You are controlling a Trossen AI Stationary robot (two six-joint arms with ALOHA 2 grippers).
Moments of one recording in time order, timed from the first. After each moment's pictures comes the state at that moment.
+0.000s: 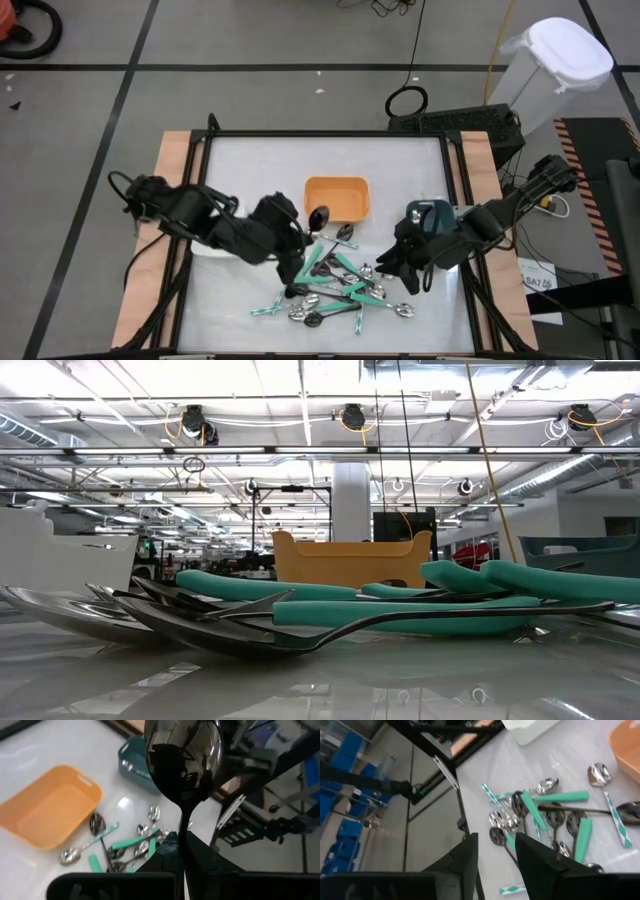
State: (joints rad) left arm -0.44 1.81 2.35 -1.26 -0.43 -0.90; right arm 0.56 1.17 1.13 -0.53 0.29 1.01
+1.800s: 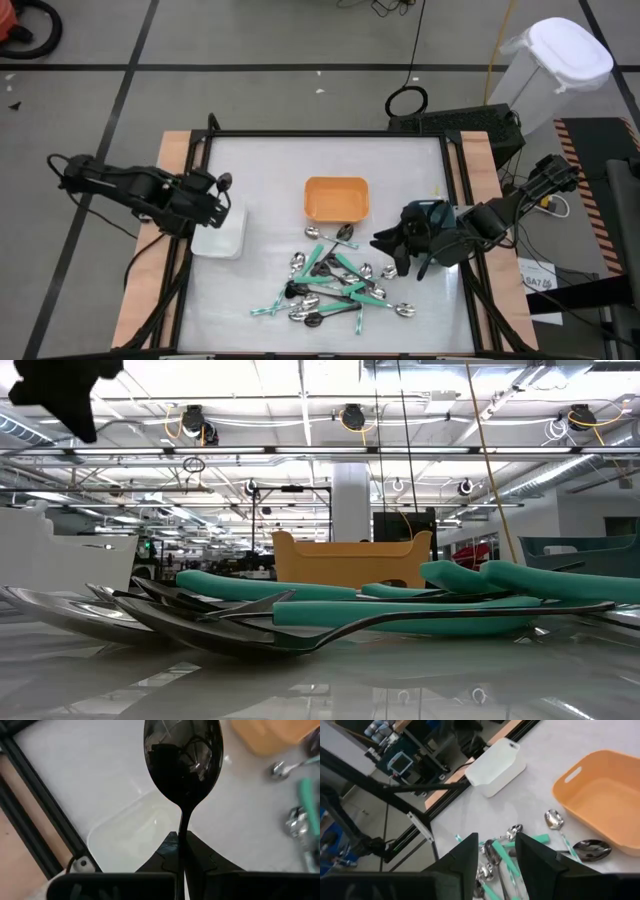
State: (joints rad) left arm -0.28 0.91 1.03 -1.44 -0.40 -1.18; right arm 0.56 1.16 1.13 -0.53 0.60 1.06
